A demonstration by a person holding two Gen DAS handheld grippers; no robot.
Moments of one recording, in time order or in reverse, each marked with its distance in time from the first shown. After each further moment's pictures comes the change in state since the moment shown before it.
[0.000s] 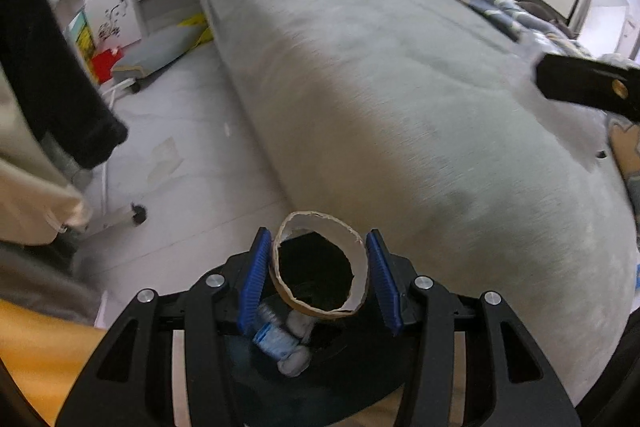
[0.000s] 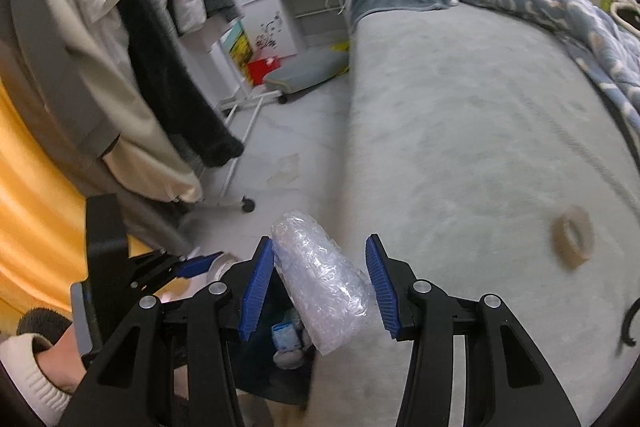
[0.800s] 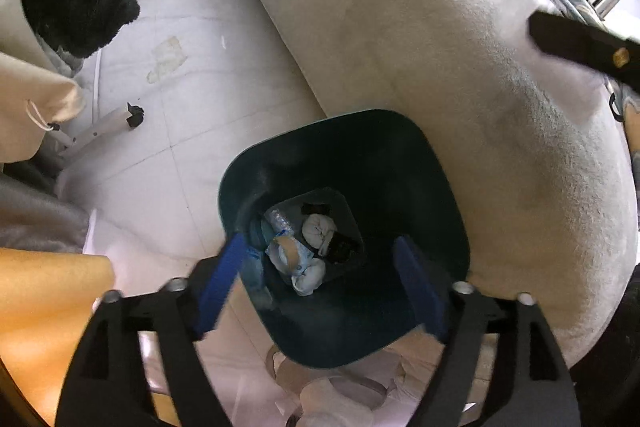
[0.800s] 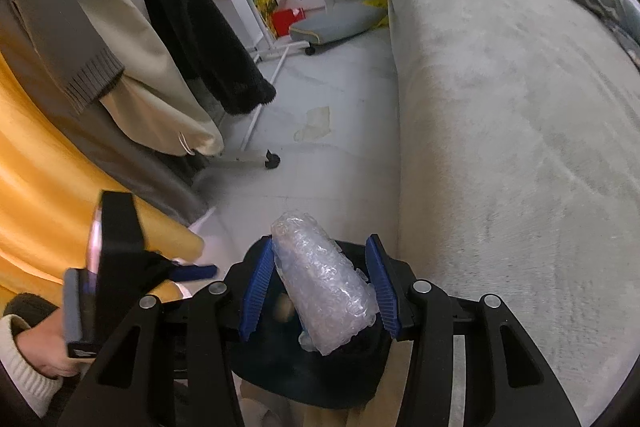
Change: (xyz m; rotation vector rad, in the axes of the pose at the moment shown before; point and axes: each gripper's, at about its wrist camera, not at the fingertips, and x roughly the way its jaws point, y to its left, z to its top) left arm 0.024 0.072 -0.059 -0.088 0.291 -0.081; right arm 0.086 0.056 -0.016 -0.047 0.161 0.038
